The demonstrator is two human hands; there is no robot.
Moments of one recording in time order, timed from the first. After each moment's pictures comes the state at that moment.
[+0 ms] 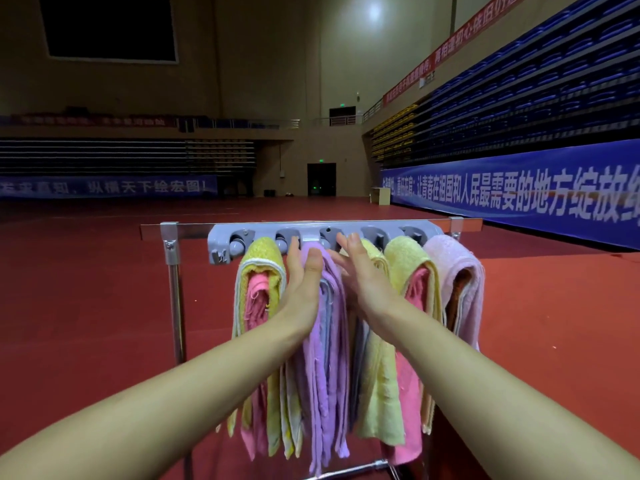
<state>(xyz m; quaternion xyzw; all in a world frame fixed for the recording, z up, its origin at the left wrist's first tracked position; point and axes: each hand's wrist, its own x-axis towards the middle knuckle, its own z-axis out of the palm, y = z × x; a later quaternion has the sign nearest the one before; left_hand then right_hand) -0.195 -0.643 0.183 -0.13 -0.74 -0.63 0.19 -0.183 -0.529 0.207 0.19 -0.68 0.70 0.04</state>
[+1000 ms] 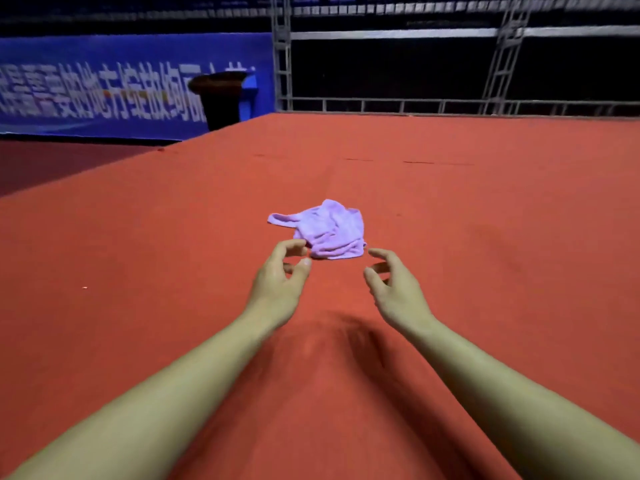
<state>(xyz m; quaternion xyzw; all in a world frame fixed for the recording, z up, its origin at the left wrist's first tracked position) -0.070 -0.055 0.034 -0.57 -0.59 -0.55 -0.17 0.121 0.005 0.015 -0.48 -0.71 0.28 0.44</state>
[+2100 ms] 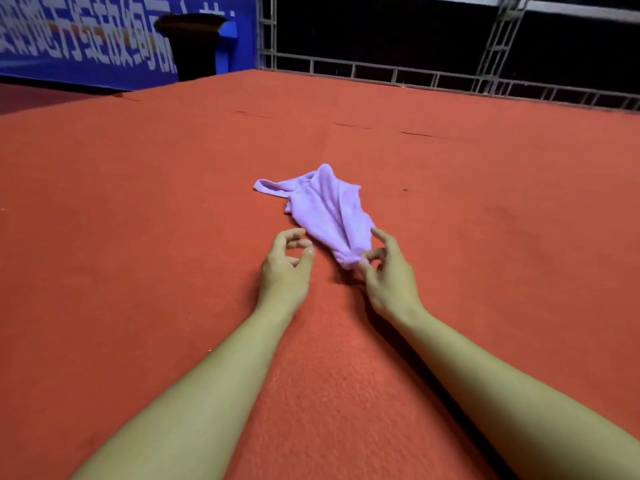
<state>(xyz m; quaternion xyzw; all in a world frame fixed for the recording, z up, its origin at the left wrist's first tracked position) -0.097 0.062 -0.074 -0.46 -0.57 -0.65 -0.22 0.074 0.087 -0.057 -0.49 -0.72 0.22 0.44</state>
